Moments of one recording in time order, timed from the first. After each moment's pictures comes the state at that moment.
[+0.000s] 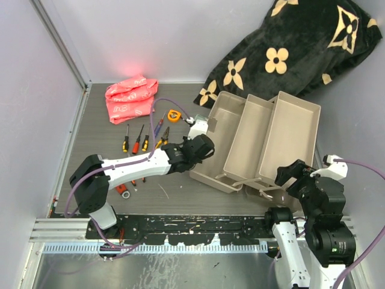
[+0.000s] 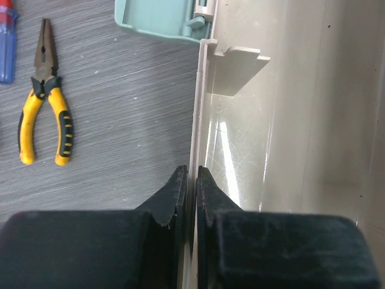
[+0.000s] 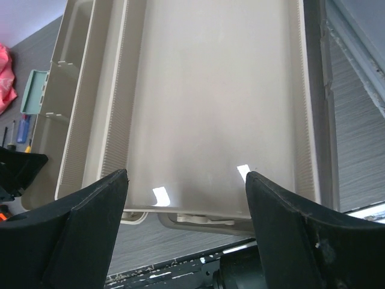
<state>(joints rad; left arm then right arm) -1.06 1.68 1.26 -0.43 -0.62 -0.56 0.00 0.32 1.10 -1.21 0.15 0.44</state>
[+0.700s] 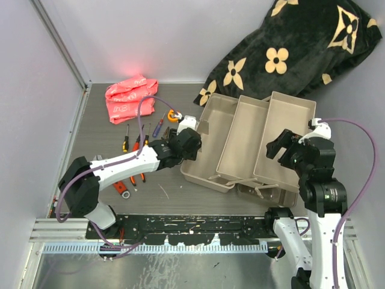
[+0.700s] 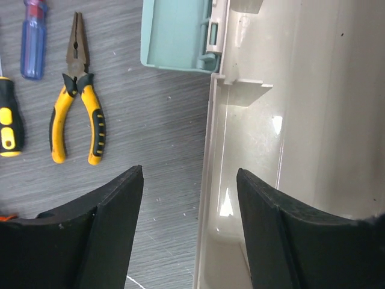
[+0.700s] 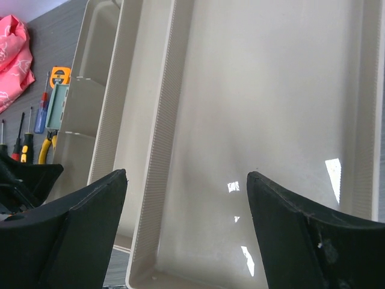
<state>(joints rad) -0.95 1.58 1.16 -0.41 -0.52 -0.53 0.00 0.61 1.10 -0.97 0.01 0.40</state>
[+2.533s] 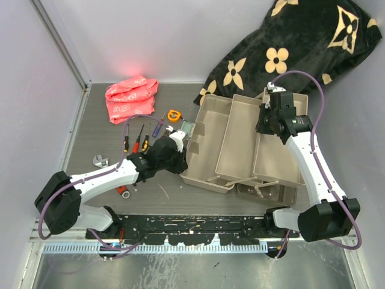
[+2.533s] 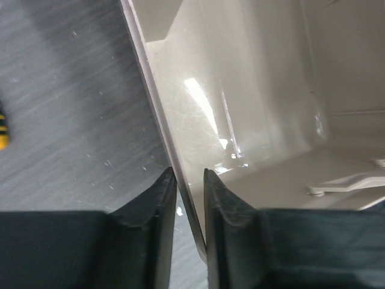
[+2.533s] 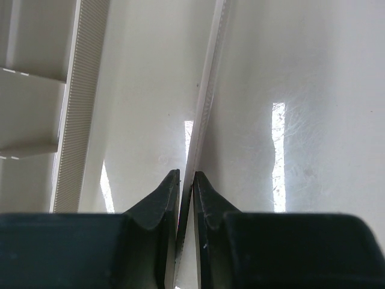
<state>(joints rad) -0.84 1.34 0.79 -0.15 -0.01 -0.41 0.14 1.25 1.26 -0.79 0.04 0.24</state>
